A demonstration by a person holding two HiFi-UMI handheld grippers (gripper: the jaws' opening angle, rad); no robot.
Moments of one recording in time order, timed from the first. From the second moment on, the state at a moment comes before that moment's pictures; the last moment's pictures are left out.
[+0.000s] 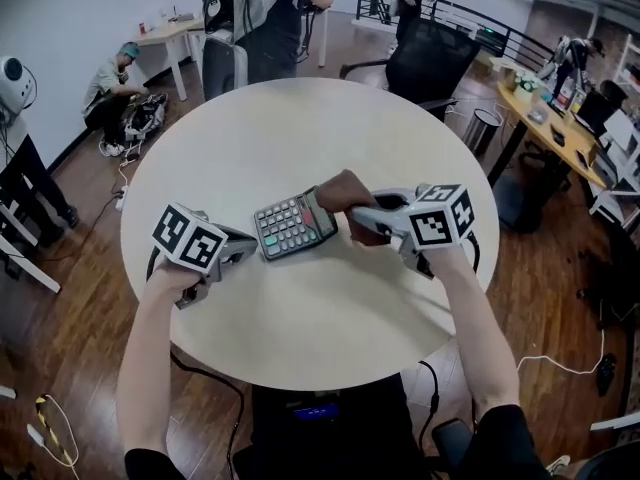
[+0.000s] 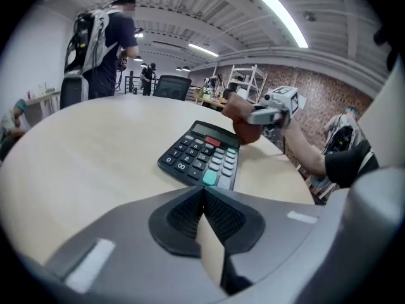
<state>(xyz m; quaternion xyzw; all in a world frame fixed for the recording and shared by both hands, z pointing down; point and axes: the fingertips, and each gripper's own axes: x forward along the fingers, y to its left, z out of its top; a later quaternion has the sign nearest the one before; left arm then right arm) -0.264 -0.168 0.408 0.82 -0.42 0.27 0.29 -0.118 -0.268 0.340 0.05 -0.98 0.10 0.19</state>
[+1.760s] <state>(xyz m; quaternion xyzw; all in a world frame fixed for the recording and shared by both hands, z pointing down) -0.233 -0.189 0.413 0.82 -0.42 0.33 0.22 -0.139 -0.278 0.393 0.02 -0.93 0.23 0.30</state>
